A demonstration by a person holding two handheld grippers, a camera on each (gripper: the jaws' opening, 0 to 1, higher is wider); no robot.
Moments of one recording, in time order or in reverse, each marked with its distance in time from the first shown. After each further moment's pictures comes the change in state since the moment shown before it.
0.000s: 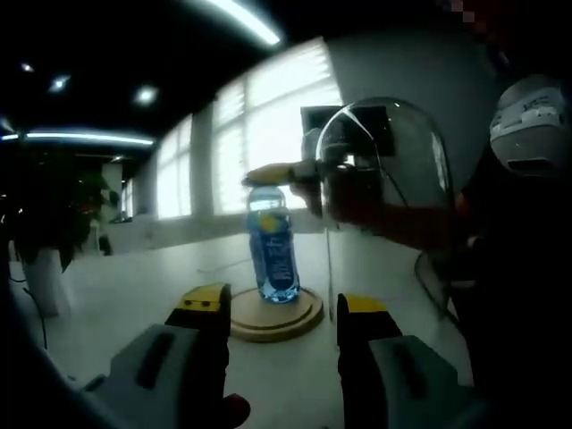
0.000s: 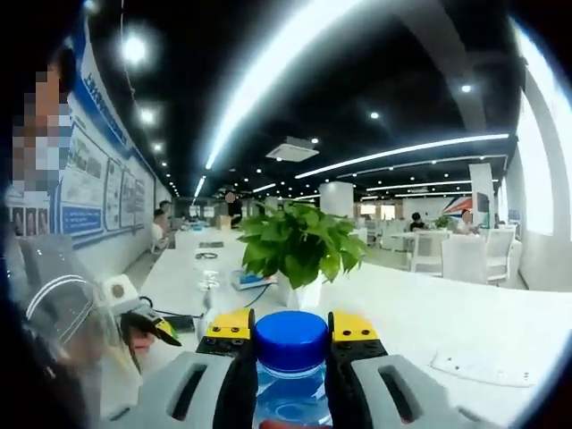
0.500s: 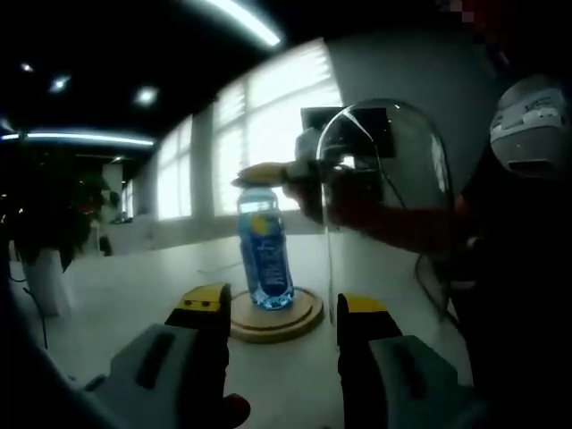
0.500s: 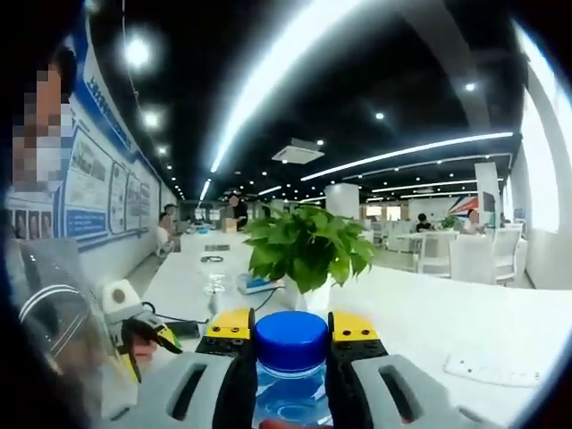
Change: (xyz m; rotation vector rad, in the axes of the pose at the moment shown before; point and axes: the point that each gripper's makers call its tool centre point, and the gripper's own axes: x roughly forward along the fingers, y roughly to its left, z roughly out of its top) left arm 0.000 0.000 0.001 0.000 -0.004 0.000; right arm 0.014 0.008 0.001 0.019 -0.018 0.032
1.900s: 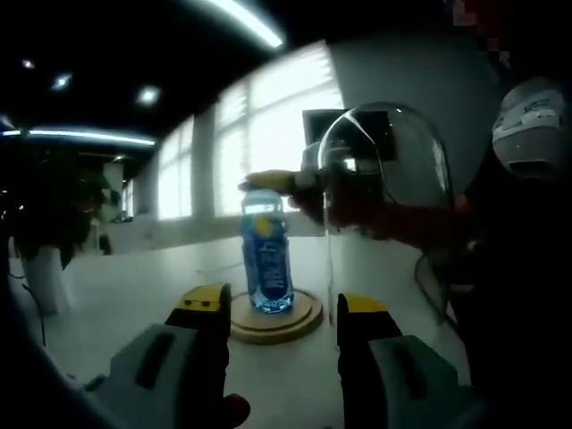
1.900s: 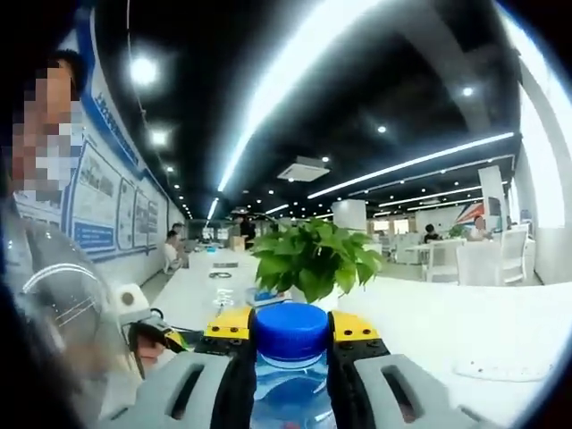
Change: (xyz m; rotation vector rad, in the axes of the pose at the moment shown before) left arm -0.001 0.001 0.001 -0.014 -0.009 0.005; right arm -0.008 -0.002 -0.003 0.011 -0.086 0.038
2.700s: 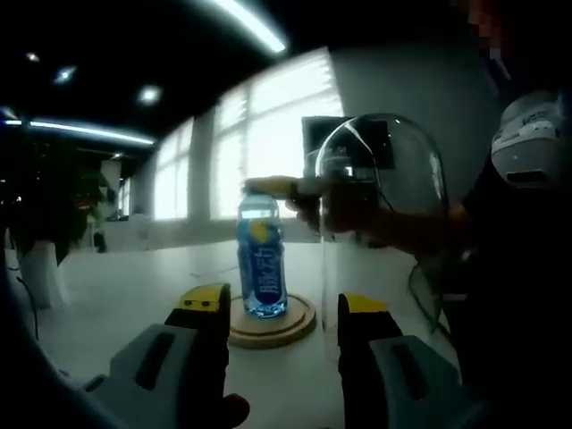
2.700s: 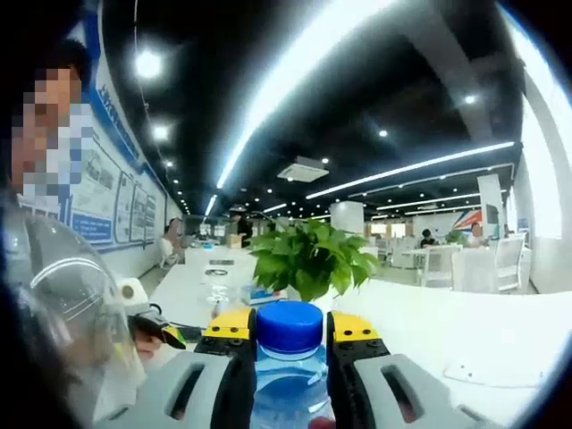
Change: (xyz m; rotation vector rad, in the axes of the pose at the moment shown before) left arm 0.000 -0.004 0.005 -0.033 -0.028 -0.022; right arm -0.009 -0.001 0.002 -0.033 -0.001 -0.014
